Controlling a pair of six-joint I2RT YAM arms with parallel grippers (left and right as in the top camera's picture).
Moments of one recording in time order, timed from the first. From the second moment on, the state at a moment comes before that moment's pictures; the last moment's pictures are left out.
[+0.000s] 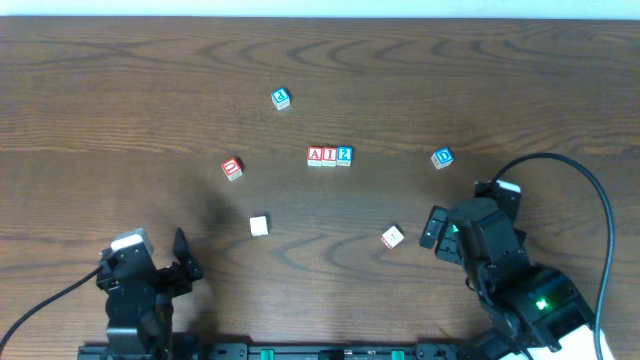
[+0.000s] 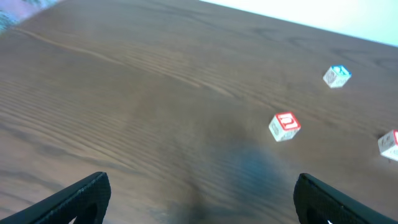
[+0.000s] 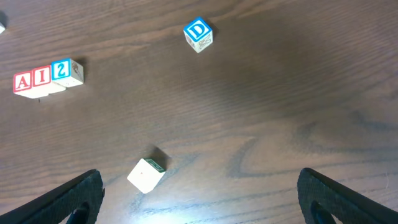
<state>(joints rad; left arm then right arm) -0.03 0.06 0.37 -0.78 -0.24 -0.23 0.50 0.81 0.81 -0.97 0.37 0.70</state>
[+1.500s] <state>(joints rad) -0.03 0.01 0.15 -0.56 -0.22 -0.22 0.50 0.81 0.81 -0.97 0.37 0.70</state>
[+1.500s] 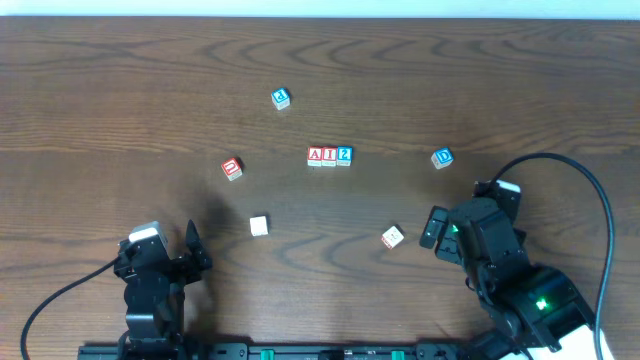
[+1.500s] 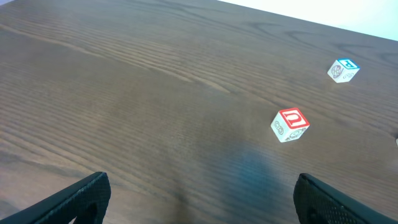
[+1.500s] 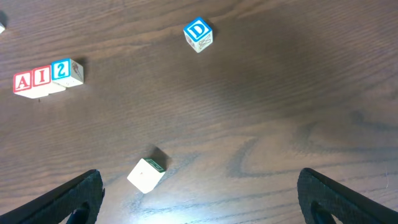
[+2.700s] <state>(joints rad) -0.03 0.01 0.15 -0.56 -0.22 -0.22 0.10 0.49 0.58 -0.59 0.23 0.21</state>
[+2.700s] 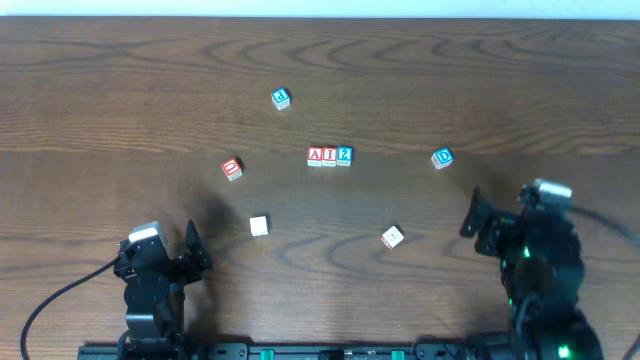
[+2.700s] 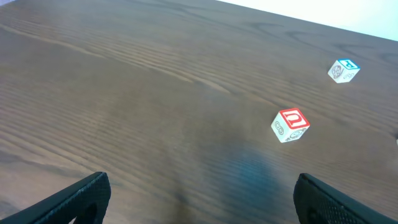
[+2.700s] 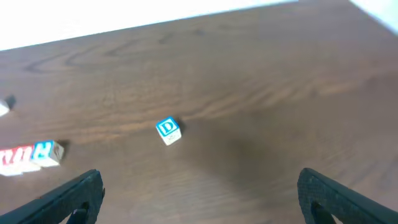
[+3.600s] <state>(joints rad) -0.03 0.01 0.15 -0.56 -0.22 -0.22 0.03 0.02 0.24 -0.70 0.16 0.04</state>
